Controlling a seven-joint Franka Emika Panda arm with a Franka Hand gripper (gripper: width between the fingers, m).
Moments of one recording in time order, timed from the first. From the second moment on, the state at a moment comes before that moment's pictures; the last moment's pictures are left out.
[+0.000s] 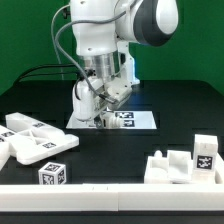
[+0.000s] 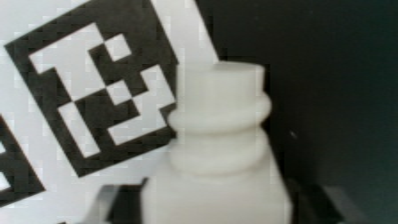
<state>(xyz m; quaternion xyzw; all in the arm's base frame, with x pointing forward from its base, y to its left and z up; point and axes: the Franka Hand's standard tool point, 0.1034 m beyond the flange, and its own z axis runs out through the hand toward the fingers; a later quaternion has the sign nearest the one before) 0.356 -0.031 0.002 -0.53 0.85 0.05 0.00</state>
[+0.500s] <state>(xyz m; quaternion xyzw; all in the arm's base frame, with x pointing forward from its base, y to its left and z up) 0.396 0.002 0.004 -0.60 0.80 0.05 0.01</state>
